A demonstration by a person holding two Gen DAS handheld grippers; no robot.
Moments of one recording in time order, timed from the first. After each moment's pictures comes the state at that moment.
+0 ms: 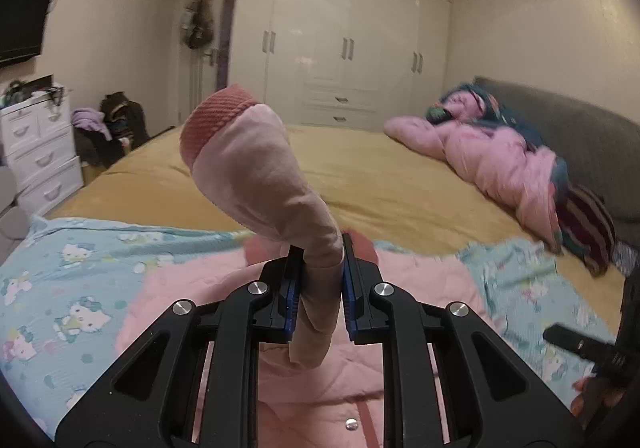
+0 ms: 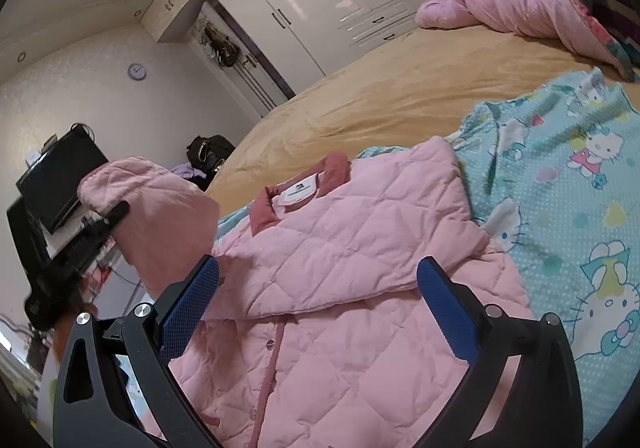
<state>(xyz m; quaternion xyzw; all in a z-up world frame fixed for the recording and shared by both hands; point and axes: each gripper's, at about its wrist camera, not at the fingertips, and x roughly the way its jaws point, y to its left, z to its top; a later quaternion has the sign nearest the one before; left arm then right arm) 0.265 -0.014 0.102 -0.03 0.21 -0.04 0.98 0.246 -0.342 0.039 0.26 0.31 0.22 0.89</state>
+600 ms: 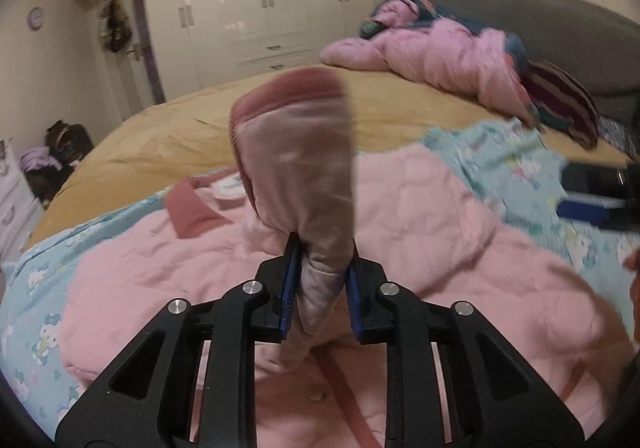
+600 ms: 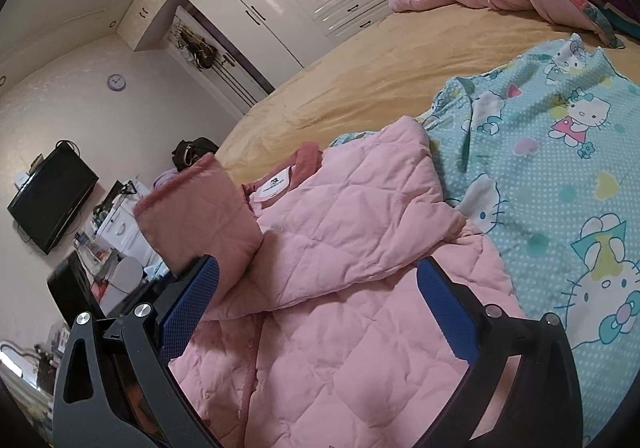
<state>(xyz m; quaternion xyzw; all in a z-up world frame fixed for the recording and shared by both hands) 0.279 -0.091 0.002 0.11 0.29 -0.13 0.94 0.255 -0.356 0.017 0.28 0.34 0.19 0.88</state>
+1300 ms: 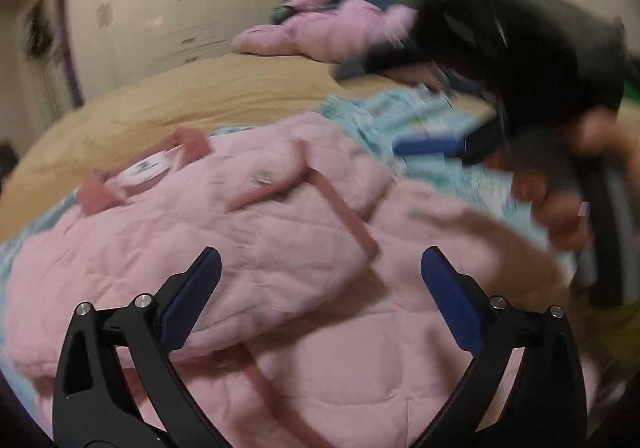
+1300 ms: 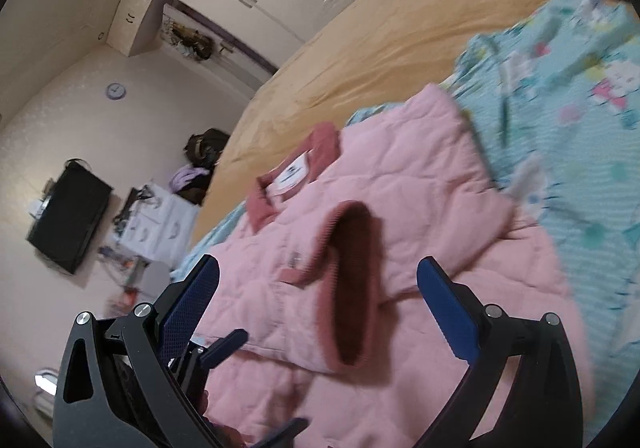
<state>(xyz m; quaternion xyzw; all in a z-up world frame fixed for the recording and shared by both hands) 0.253 -0.101 -0.011 0.09 0.32 -0.26 0.91 0.315 -0.330 0.007 0.35 0.40 0.23 0.81</state>
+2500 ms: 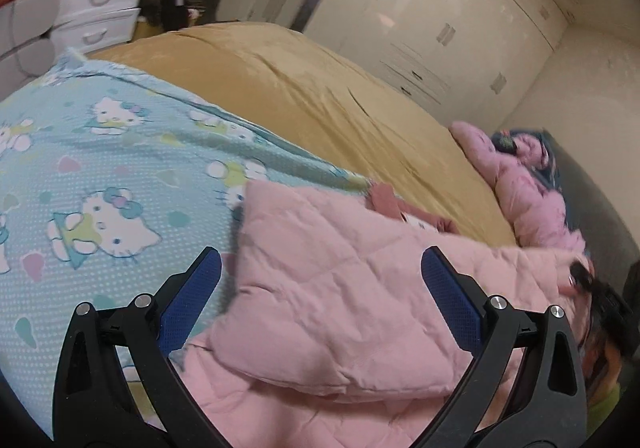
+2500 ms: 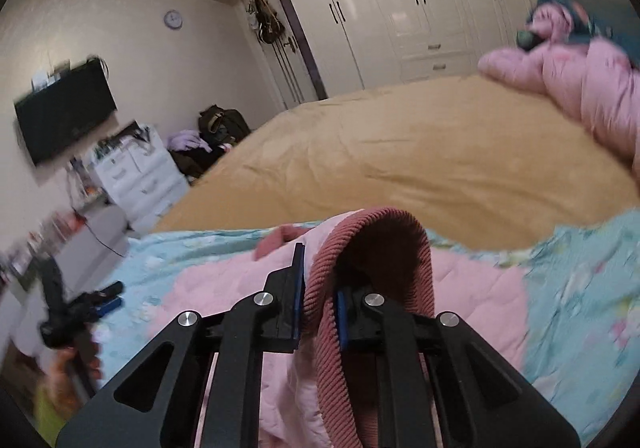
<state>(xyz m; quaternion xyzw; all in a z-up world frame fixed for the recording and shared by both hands) 0.307 0.193 0.023 -0.25 0.31 0.02 0.92 0.371 -0.230 0.093 0.08 0.29 0.23 0.93</state>
